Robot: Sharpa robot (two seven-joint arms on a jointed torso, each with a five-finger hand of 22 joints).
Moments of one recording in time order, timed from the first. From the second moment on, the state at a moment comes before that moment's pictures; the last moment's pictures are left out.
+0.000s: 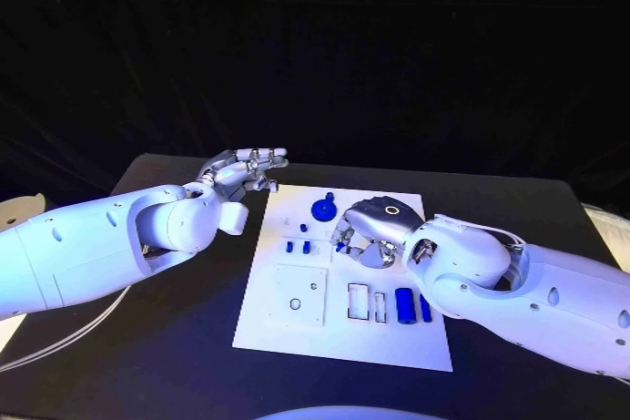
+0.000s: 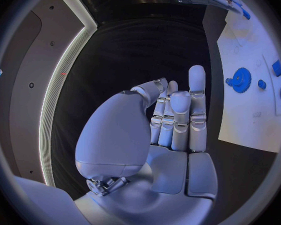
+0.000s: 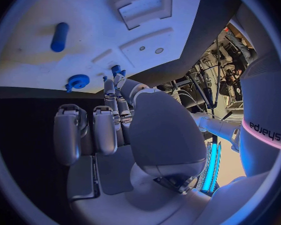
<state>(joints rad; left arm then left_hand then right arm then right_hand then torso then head) 1.20 -0.92 -0.03 1.53 0.14 -0.27 0.33 1.40 -0.15 0.52 0.00 0.14 1.05 0.17 0.13 0.07 1.18 0.09 0.17 0.08 1.30 0.00 1.11 0.71 0.16 1.24 0.10 0.62 0.82 1.09 -0.71 0.03 1.72 -1.82 -0.21 -0.21 1.43 -0.11 0.51 0.03 0.04 1.21 0.11 0.07 0.10 1.26 0.05 0.06 0.08 1.47 -0.02 1.38 1.31 0.05 1.45 0.08 1.40 1.31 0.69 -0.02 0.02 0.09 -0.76</state>
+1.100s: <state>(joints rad) 1.20 -0.92 -0.03 1.54 0.14 -0.26 0.33 1.40 -0.15 0.52 0.00 0.14 1.05 0.17 0.13 0.07 1.18 0.09 0.17 0.08 1.30 0.00 1.11 0.71 0.16 1.24 0.10 0.62 0.82 0.99 -0.59 0.02 1.63 -1.81 -0.19 -0.16 1.42 -0.11 0.51 0.03 0.05 1.21 0.11 0.07 0.10 1.26 0.05 0.06 0.08 1.47 -0.02 1.38 1.31 0.05 1.45 0.08 1.40 1.31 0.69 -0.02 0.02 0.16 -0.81</state>
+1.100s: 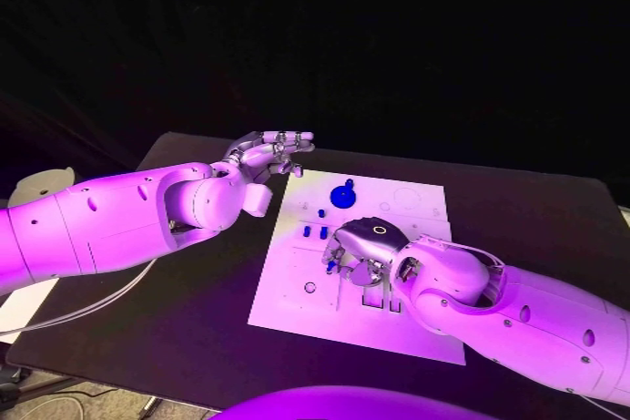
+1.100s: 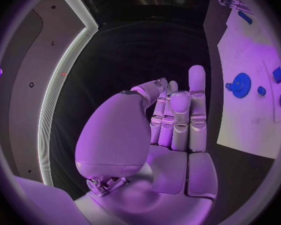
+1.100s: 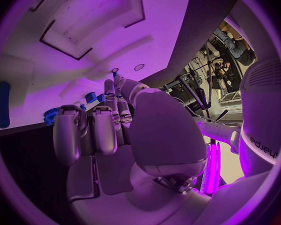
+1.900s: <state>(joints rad) 1.20 -0.92 -0.03 1.54 0.14 -0.26 0.32 1.40 -0.15 0.52 0.00 0.14 1.05 0.17 0.13 0.07 1.18 0.10 0.17 0.08 1.30 0.00 1.11 0.71 0.16 1.24 0.10 0.62 0.82 0.99 -0.58 0.02 1.61 -1.81 -0.15 -0.16 1.42 -0.12 0.51 0.03 0.05 1.21 0.11 0.07 0.10 1.26 0.05 0.06 0.07 1.47 -0.02 1.38 1.31 0.05 1.45 0.08 1.40 1.31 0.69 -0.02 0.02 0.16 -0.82</state>
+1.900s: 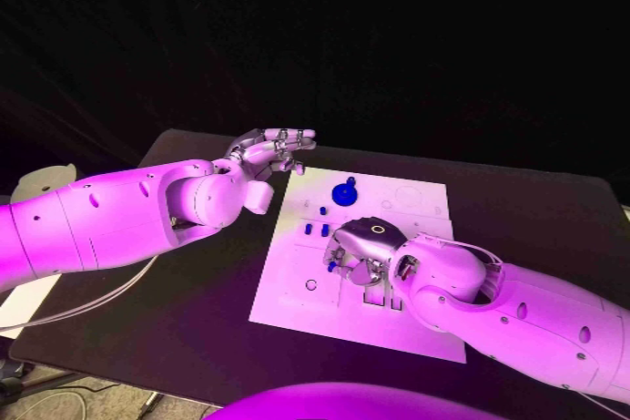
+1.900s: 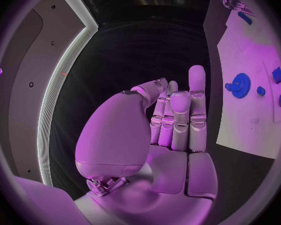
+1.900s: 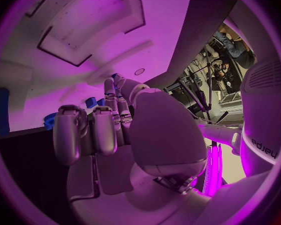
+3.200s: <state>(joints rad) 1.20 -0.93 -0.03 1.53 0.14 -0.26 0.32 1.40 -0.15 0.52 -0.01 0.14 1.05 0.18 0.13 0.07 1.17 0.09 0.17 0.08 1.30 0.01 1.11 0.71 0.16 1.24 0.10 0.62 0.82 1.04 -0.73 0.03 1.72 -1.81 -0.23 -0.20 1.36 -0.16 0.41 0.03 0.05 1.03 0.17 0.07 0.07 1.05 0.11 0.11 0.07 1.47 0.02 1.31 1.23 0.08 1.36 0.12 1.26 1.10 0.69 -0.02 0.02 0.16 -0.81</state>
